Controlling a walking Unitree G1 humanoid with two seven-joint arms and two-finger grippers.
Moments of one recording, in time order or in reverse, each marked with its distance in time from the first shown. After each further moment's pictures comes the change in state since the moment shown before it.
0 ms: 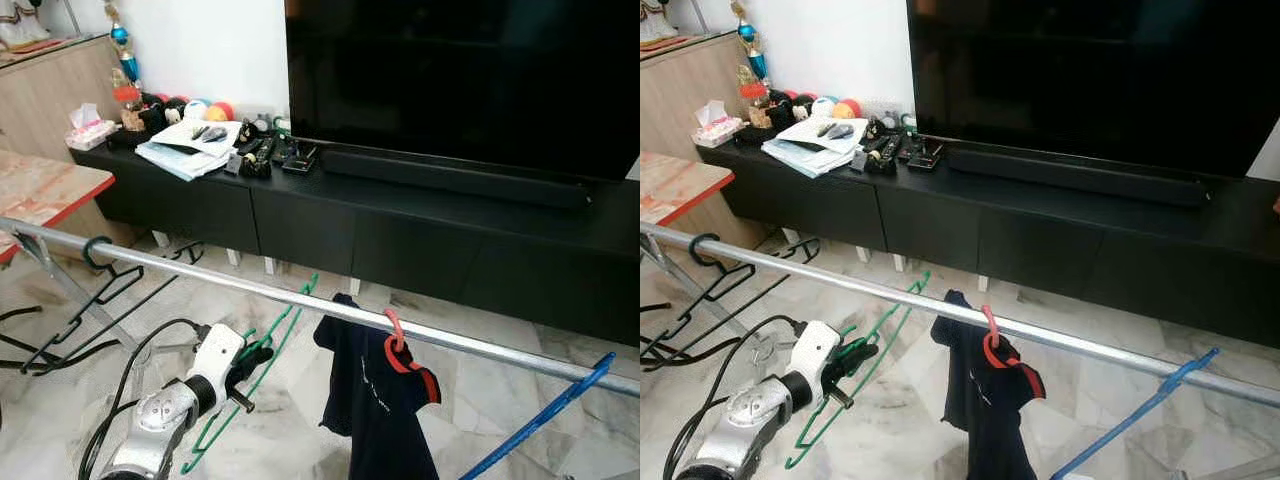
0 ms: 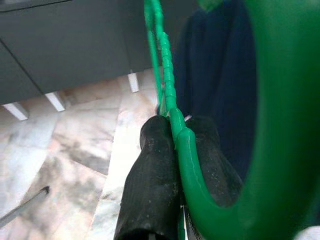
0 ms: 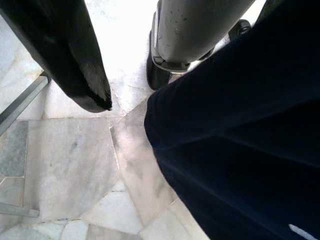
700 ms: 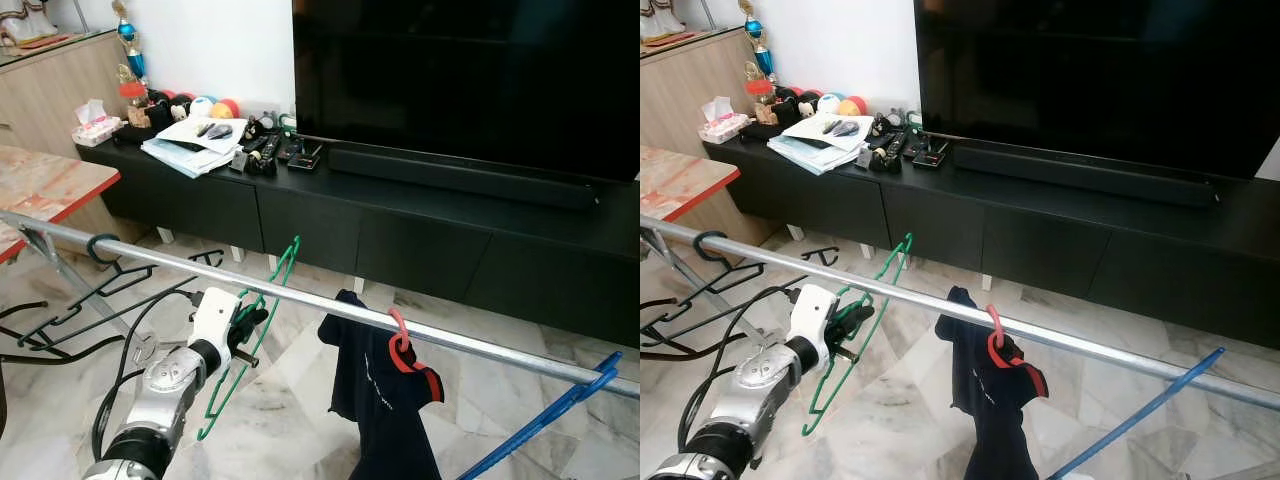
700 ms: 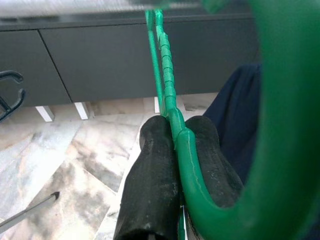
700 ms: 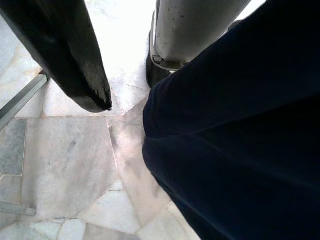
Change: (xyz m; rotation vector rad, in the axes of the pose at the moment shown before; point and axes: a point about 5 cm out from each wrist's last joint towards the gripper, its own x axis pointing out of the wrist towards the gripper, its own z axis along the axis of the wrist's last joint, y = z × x) left arm 0.024 0.014 0.026 -0.116 -0.074 0.137; right arm 0.000 0.000 0.001 0.000 -0.001 0.000
